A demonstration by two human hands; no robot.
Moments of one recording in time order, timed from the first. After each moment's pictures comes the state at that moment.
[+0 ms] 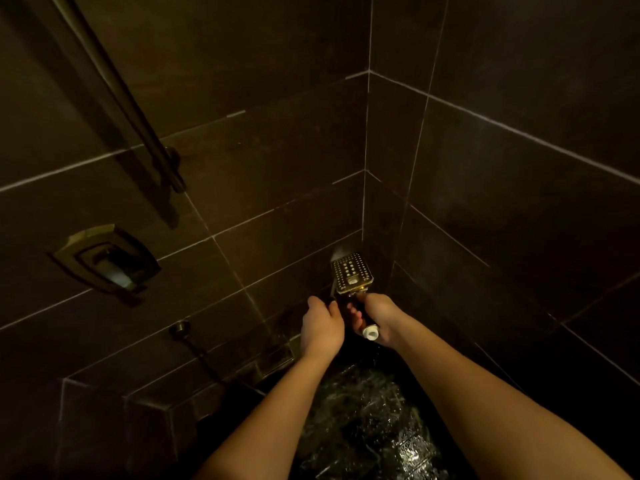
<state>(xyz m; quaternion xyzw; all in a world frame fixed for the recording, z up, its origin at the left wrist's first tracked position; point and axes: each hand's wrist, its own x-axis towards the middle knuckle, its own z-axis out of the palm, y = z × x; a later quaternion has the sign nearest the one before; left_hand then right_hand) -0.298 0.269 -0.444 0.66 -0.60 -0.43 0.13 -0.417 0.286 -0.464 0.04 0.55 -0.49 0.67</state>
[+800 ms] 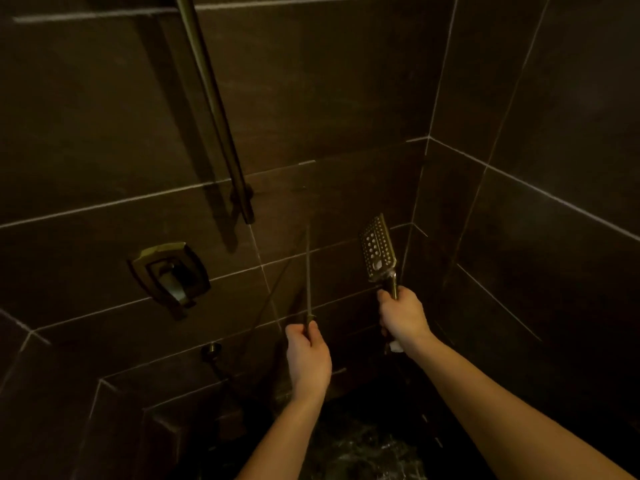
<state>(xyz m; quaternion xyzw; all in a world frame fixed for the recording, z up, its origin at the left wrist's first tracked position) -0.224 0.250 -0.401 0.66 -0.44 -0.48 0.38 -0.391 0.245 -0.368 -0.29 0.71 -0.46 0.45</state>
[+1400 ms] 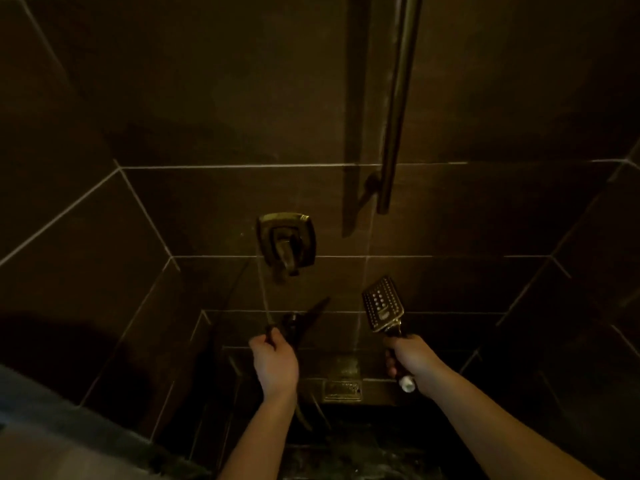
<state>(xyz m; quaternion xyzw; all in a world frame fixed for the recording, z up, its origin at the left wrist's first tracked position) -0.012 0.223 -0.429 0.75 -0.18 -0.40 0.50 -0.234 0.192 -0.427 -0.29 0.66 -0.29 0.63</state>
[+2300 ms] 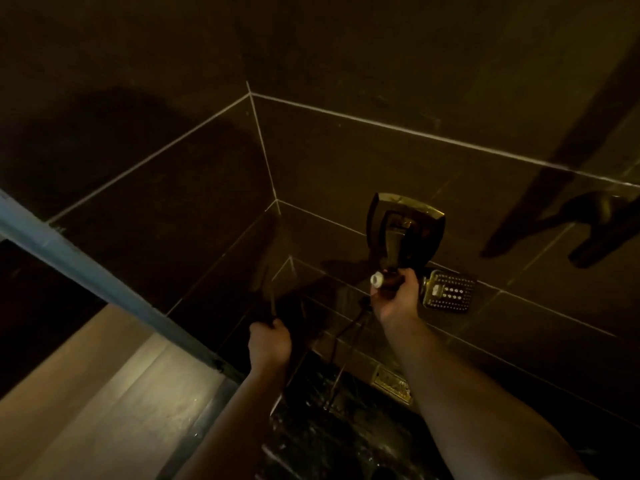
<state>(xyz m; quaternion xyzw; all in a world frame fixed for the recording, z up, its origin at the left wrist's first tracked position) 0.125 0.192 -0.499 0.85 -0.02 -0.33 0.42 -0.011 0.007 -0.473 0.09 0.42 -0.45 0.78</state>
